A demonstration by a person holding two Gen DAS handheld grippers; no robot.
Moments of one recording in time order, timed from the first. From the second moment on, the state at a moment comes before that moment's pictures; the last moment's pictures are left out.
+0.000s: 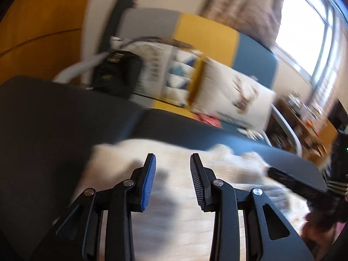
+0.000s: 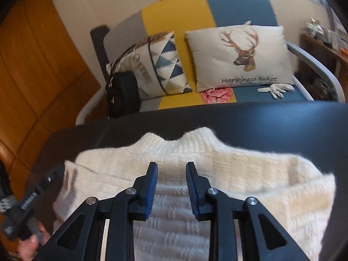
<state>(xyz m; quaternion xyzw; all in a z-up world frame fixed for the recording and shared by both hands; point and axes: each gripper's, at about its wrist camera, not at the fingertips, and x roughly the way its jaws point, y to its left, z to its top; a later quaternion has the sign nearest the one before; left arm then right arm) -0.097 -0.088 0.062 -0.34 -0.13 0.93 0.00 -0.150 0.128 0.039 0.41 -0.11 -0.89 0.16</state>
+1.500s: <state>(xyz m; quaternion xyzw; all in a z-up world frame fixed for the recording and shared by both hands) -0.128 -0.047 0.015 -0.40 -0.02 0.92 -0.02 -0.166 0.181 -0.013 0.42 -0.13 -0.90 0.07</state>
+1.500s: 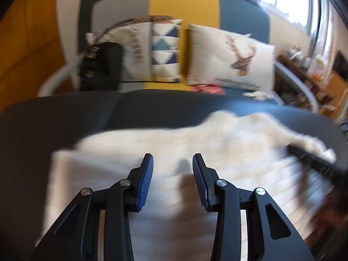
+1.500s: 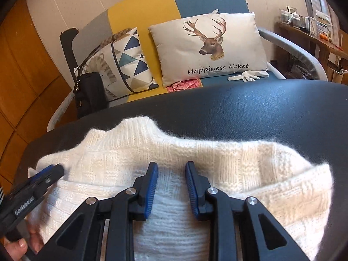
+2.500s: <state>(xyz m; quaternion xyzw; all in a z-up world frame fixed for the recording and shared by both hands) -0.108 -0.093 -0.004 -0.37 -0.13 0.92 0.03 -0.215 0.065 -0.013 0.46 -0.11 -0.84 0.26</state>
